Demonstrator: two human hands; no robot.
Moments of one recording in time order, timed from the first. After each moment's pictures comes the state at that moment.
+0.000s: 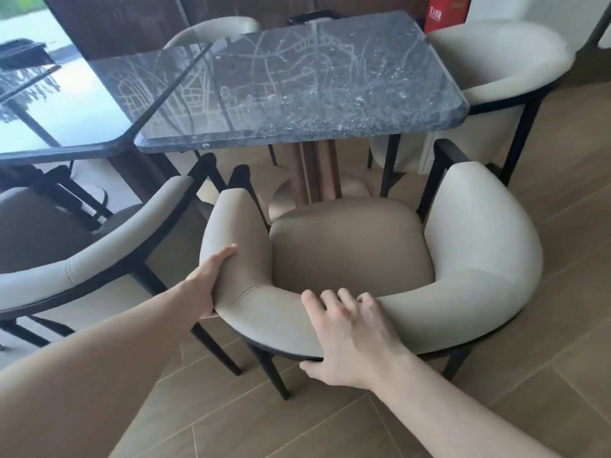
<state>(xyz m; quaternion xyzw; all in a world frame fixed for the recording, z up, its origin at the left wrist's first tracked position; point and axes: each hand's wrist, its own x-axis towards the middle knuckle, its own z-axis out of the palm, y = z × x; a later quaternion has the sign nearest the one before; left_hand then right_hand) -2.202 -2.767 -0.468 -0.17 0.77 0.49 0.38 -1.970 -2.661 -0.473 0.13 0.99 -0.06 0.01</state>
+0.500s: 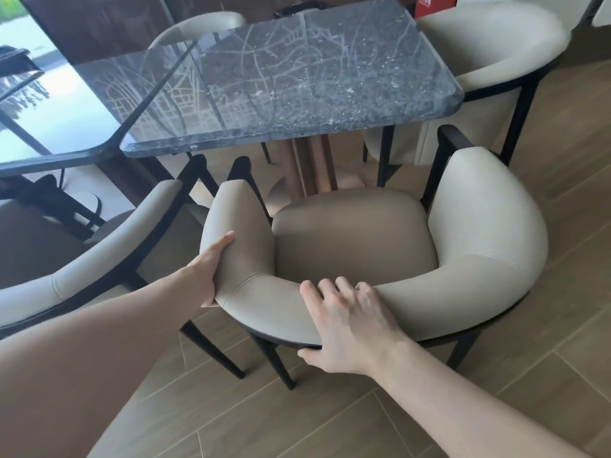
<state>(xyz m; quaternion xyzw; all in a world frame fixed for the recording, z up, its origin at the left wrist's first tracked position) -2.217 -2.736 -0.465 -0.19 0.78 0.47 0.37 -1.984 -2.648 -0.480 0.13 0.99 -0.06 -0.01</state>
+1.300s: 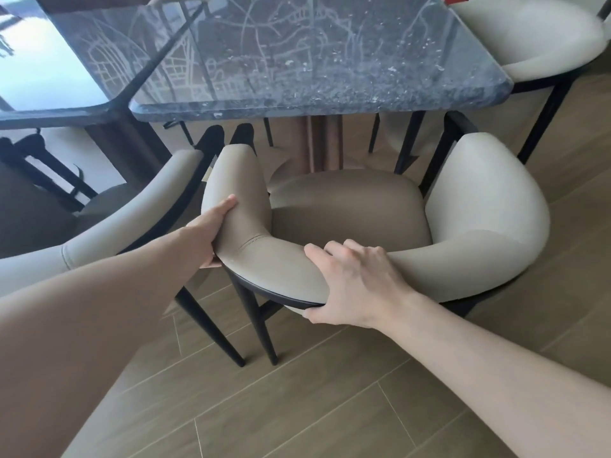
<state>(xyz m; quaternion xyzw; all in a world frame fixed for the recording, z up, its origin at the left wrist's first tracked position) -2.301 -2.768 -0.473 -0.14 0.79 0.48 0.36 -2.068 -2.670 -0.476 0.15 0.99 -0.04 -0.01</state>
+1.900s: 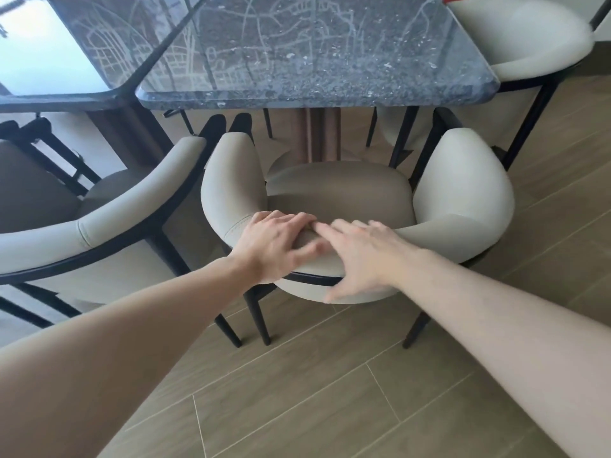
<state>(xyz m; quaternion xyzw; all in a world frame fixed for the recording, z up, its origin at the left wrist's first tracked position) -2.192 -2.774 -0.466 0.58 0.81 0.09 0.11 -2.046 -2.644 -0.457 0.12 0.98 -0.05 0.12</state>
